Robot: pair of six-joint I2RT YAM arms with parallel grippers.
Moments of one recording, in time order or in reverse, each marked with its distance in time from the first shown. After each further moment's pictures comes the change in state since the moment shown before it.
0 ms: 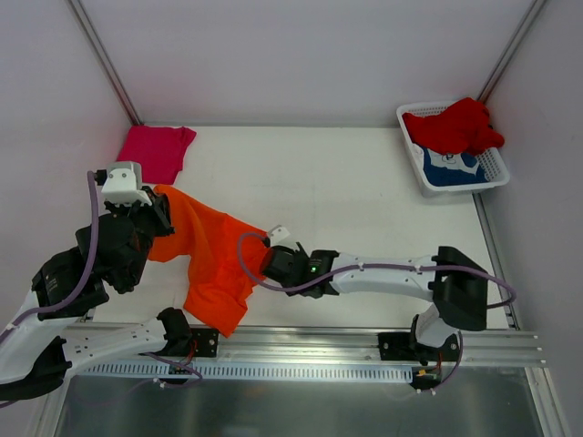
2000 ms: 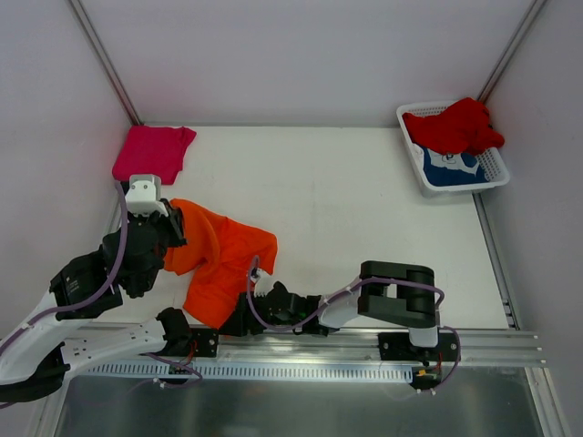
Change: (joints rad) left arm 0.000 -0.045 -0.147 -0.013 0.057 -0.084; right arm 0.152 0.353 -0.332 1.458 -0.526 0.666
